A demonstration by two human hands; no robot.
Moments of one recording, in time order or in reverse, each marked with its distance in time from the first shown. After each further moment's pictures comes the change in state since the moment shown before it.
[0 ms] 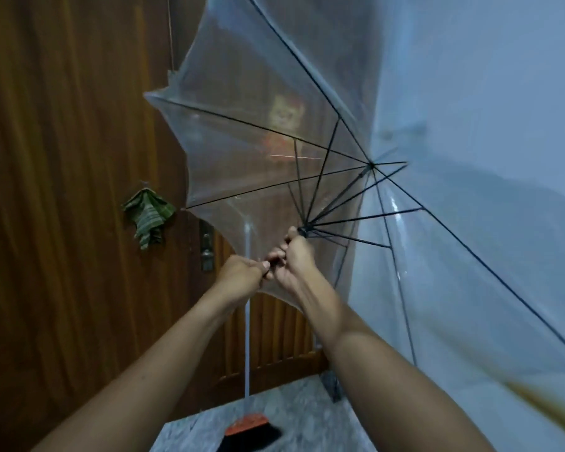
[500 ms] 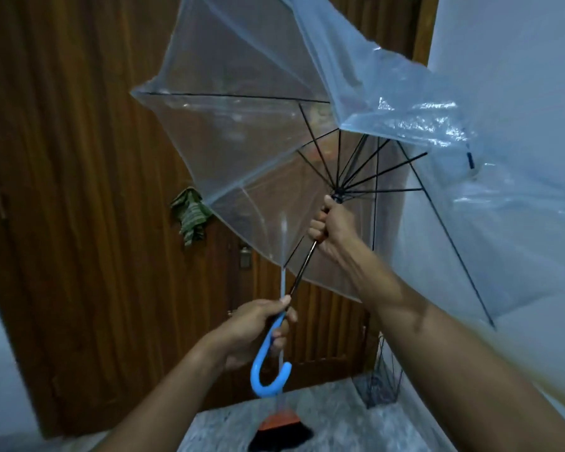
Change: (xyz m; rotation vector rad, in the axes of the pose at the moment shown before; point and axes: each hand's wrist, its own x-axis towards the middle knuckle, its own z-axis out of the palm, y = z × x) left_hand -0.053 -0.049 -0.051 -0.496 -0.501 -0.265; right_hand 0.029 -0.014 0.047 -0.109 -0.130 -0.121
